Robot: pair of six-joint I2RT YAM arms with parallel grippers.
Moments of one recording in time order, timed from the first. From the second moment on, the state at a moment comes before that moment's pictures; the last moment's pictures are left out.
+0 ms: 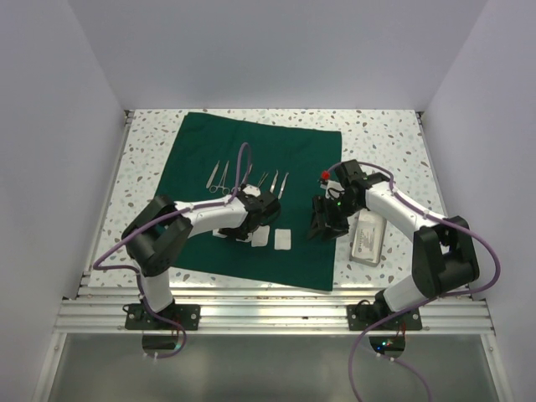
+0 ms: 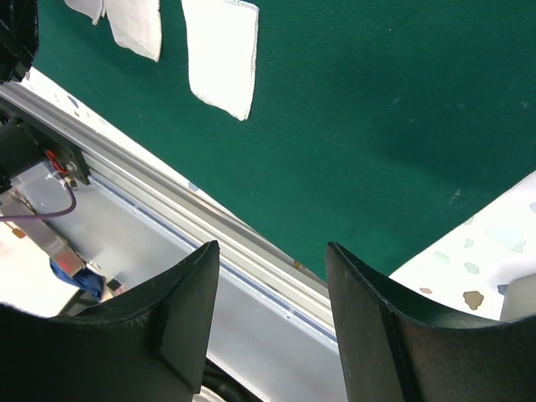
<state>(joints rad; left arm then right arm) -0.83 1.83 1.12 -0.81 -0.61 -0.62 0.34 1.52 1.01 -0.83 -0.53 0.30</state>
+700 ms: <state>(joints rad) -0.83 1.84 1.11 -0.79 -0.65 -0.60 0.34 1.52 1.00 -0.83 -0.53 0.30</state>
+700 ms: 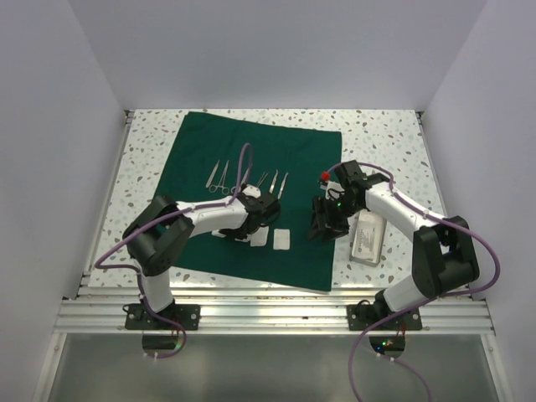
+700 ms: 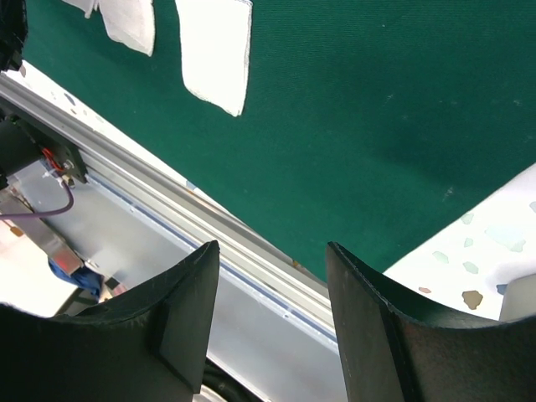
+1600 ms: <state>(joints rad) -0.81 1.82 1.10 -0.77 -0.63 -0.54 0.34 1.52 1.00 -0.83 -0.53 0.29</state>
